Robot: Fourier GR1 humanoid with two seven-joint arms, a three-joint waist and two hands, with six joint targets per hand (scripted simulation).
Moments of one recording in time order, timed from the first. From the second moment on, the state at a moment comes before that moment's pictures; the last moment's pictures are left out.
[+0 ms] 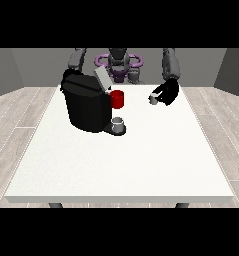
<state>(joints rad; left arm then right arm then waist) -0.67 0.38 0.01 -0.63 -0.62 0.04 -0.33 -0.23 -0.03 -0.08 -1.28 -0.03 -0.16 -0.09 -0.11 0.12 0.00</state>
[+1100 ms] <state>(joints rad) -0.99 0.44 0.10 -0.68 -0.60 -0.12 -0.17 -0.28 -0.02 -0.03 -1.30 -0.02 -0.13 -0.08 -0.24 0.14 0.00</state>
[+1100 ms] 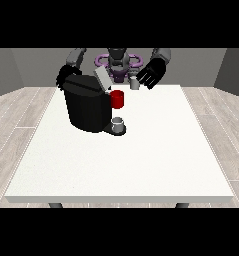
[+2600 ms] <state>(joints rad) -1.16 0.44 0.12 -0.63 -0.64 -0.14 -0.12 -0.32 -0.04 -0.05 -1.37 -0.03 -0.14 -0.06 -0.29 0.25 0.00</state>
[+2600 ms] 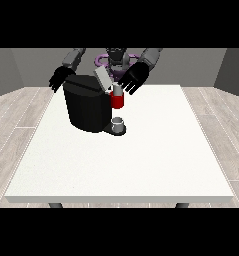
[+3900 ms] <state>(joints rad) -1.17 0.42 0.12 -0.61 -0.67 -0.14 -0.12 -0.32 -0.05 -0.07 -1.37 -0.04 -0.15 -0.07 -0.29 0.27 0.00</state>
